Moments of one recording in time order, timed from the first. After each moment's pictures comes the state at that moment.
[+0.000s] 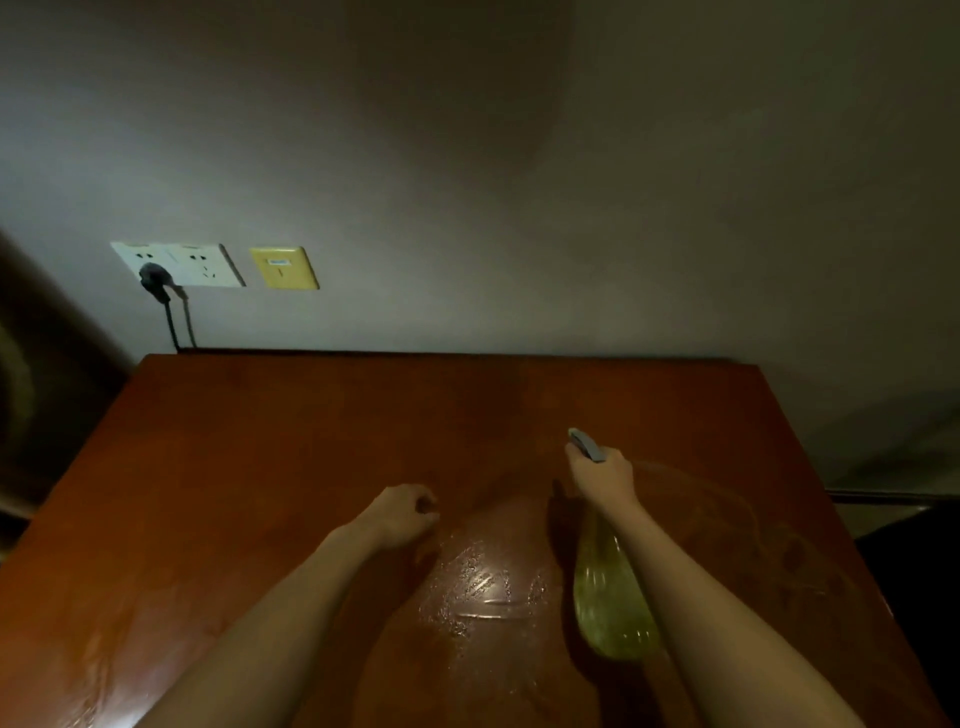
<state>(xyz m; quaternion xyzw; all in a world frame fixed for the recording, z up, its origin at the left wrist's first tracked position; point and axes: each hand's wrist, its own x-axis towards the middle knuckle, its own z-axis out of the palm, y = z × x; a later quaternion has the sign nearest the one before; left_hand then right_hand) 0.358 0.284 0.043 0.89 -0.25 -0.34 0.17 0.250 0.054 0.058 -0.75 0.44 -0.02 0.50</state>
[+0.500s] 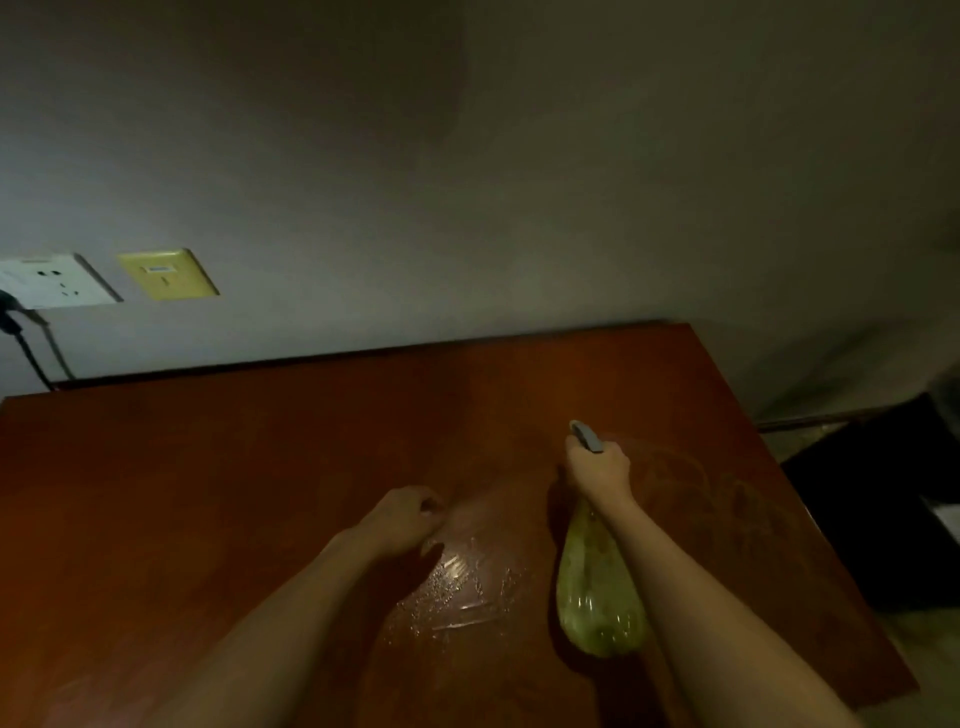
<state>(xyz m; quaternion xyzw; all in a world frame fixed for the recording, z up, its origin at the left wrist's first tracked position) 0.363 0.233 0.008 0.84 -0.34 -0.38 0.17 0.229 0.024 0.037 -0.66 0.57 -0.06 0.49</state>
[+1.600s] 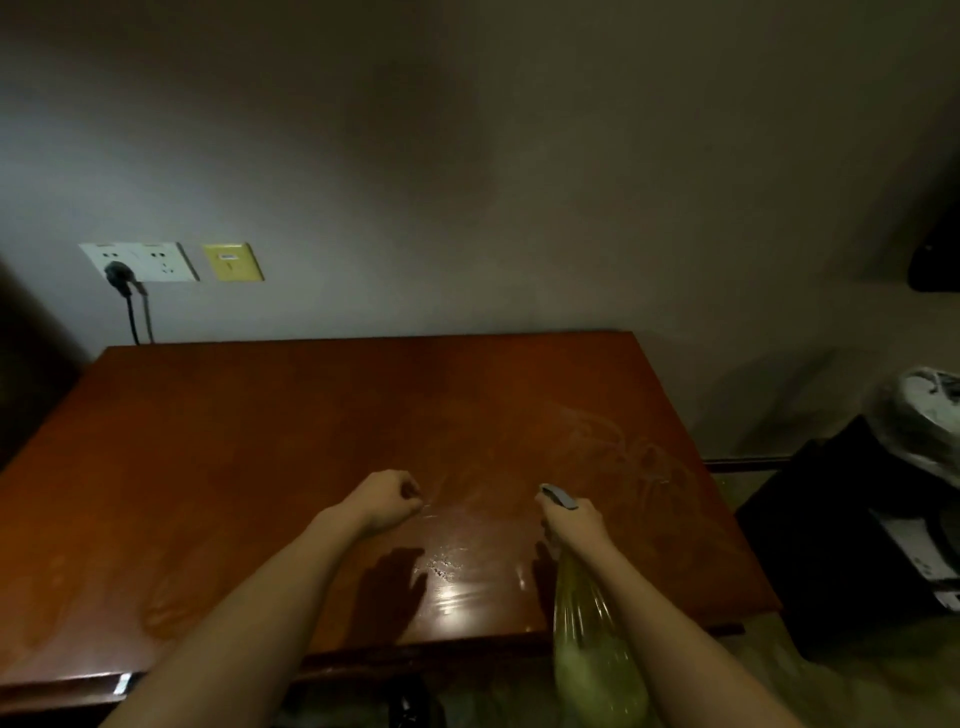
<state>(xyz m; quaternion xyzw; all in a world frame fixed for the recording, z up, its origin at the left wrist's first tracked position) 0.183 0.265 0.070 0.90 -0.29 -0.28 0.16 0.021 0.074 0.047 -0.71 0.48 0.03 0.51</state>
